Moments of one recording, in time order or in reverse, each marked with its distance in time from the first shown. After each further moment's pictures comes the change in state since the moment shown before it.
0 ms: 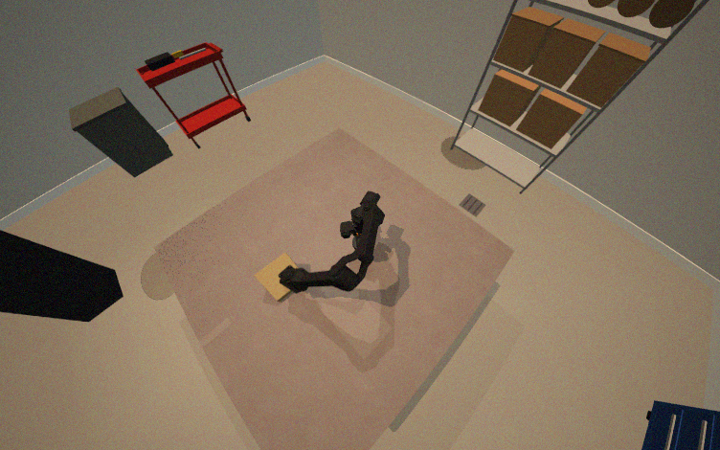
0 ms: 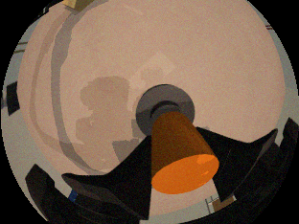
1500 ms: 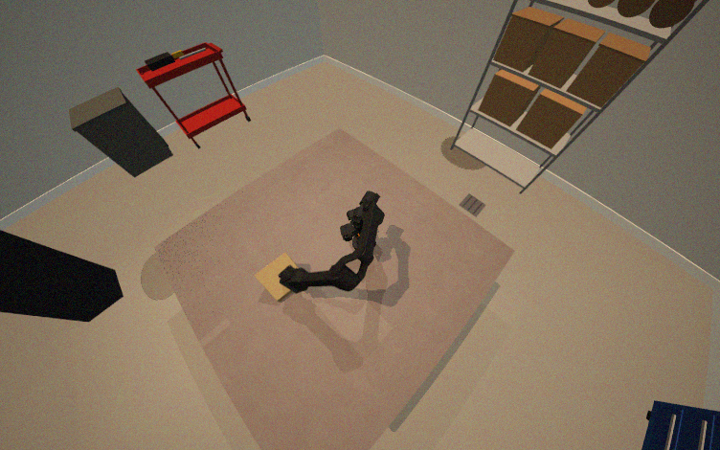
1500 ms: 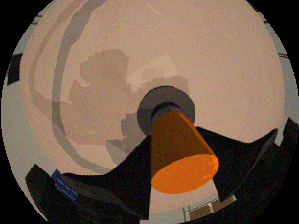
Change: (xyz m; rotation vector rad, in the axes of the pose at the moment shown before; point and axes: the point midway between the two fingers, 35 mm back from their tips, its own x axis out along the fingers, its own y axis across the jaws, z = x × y) arm -0.001 0.001 0.002 -0.215 -0.003 0.005
